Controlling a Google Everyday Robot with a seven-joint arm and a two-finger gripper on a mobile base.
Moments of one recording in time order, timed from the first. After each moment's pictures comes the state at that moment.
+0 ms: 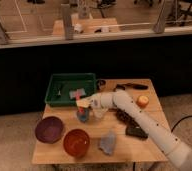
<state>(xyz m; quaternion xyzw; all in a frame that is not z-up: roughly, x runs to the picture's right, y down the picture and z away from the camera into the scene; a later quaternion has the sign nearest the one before) -0.071 0.069 0.801 0.38 -0.34 -0.67 0.54</state>
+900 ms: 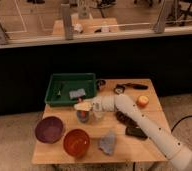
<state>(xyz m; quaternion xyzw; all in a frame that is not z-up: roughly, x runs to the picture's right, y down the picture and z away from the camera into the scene) -0.066 0.078 0.798 0.38 -0.33 -0.67 0.54</state>
